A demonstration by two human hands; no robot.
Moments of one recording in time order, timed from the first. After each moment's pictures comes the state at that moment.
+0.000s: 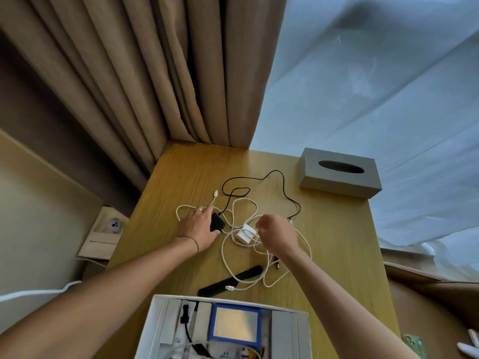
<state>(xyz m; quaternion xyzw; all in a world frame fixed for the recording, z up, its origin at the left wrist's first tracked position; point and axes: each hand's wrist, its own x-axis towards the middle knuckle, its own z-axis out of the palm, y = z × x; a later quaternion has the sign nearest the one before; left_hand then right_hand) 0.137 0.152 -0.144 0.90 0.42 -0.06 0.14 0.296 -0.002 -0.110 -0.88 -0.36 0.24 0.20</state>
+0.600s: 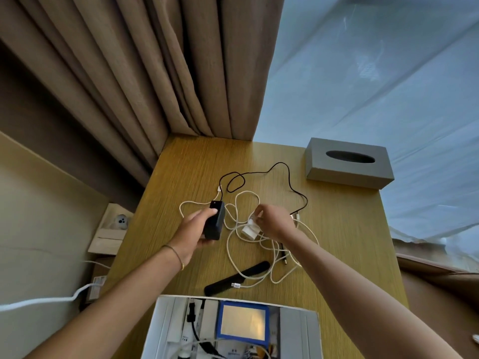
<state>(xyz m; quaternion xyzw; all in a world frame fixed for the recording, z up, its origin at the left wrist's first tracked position) 0.108 0.126 -0.073 0.49 0.50 0.09 0.71 0.316 0.030 -0.138 -0.85 -0.44 0.27 0.13</state>
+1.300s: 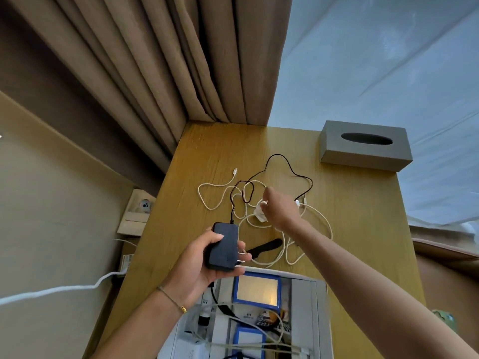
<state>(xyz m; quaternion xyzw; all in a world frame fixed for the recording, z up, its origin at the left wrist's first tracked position) 0.042 0.032 -0.001 0.30 0.42 0.12 0.85 0.279 0.021 -0.136 -0.85 -0.45 0.22 0.14</state>
